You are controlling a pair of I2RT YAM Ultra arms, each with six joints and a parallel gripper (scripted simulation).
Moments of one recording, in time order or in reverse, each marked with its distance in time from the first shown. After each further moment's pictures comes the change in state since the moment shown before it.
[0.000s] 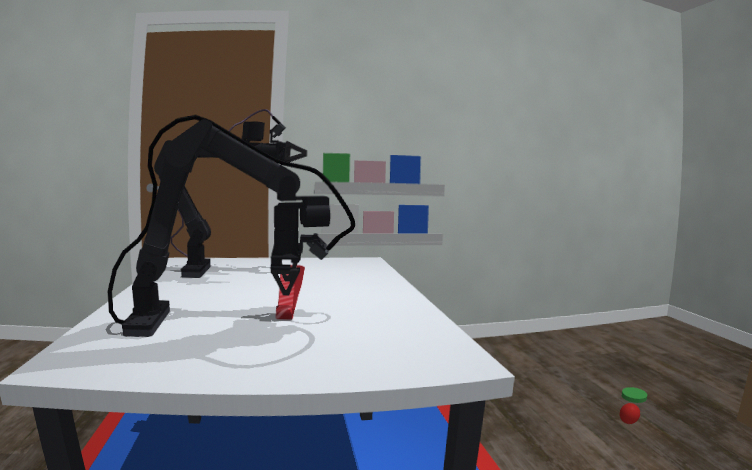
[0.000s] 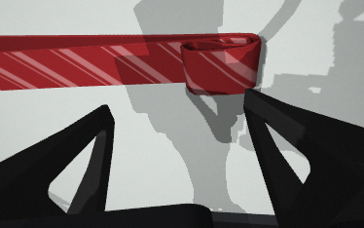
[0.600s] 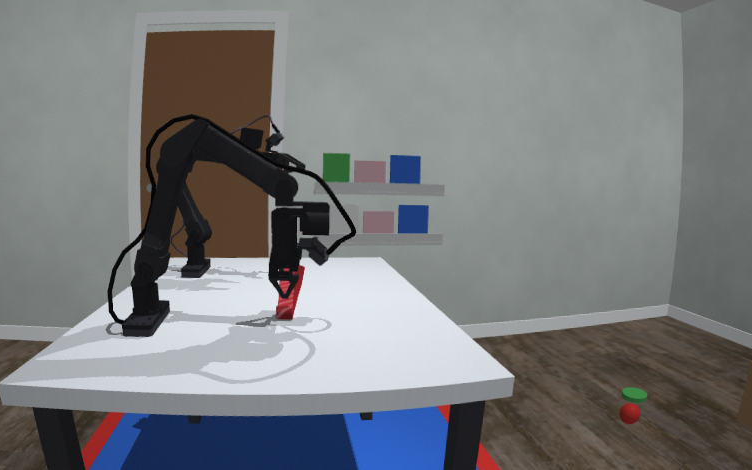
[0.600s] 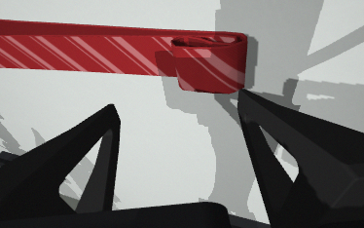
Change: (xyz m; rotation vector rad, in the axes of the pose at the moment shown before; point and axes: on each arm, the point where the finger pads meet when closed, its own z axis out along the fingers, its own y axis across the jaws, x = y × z) left arm 0.050 -0.087 -0.009 0.194 0.105 0.061; right arm 0.001 -0.021 -0.006 -0.203 0.002 0.012
